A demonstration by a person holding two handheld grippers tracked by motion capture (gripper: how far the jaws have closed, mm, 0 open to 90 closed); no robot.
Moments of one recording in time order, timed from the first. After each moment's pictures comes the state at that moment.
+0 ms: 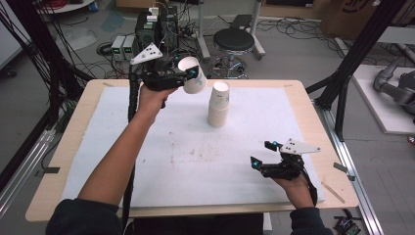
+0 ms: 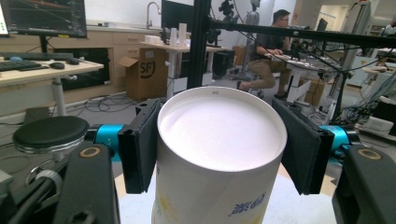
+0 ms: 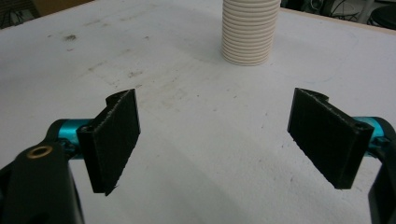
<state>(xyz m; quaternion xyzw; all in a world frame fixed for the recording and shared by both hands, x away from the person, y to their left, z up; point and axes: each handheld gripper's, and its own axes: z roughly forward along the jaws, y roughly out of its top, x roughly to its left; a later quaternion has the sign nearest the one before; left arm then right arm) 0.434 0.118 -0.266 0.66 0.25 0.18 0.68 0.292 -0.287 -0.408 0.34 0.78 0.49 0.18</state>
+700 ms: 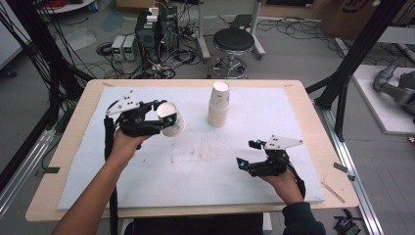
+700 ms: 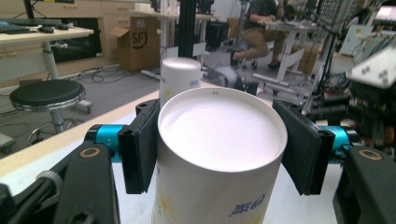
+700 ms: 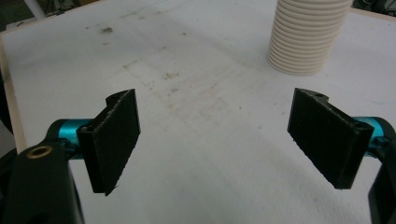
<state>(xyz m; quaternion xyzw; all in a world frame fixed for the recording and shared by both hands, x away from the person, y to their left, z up) 0.352 0.169 -0.345 0.71 0.24 0.16 0.64 0.306 -0.252 -0.406 0.29 0.81 0.49 0.13</state>
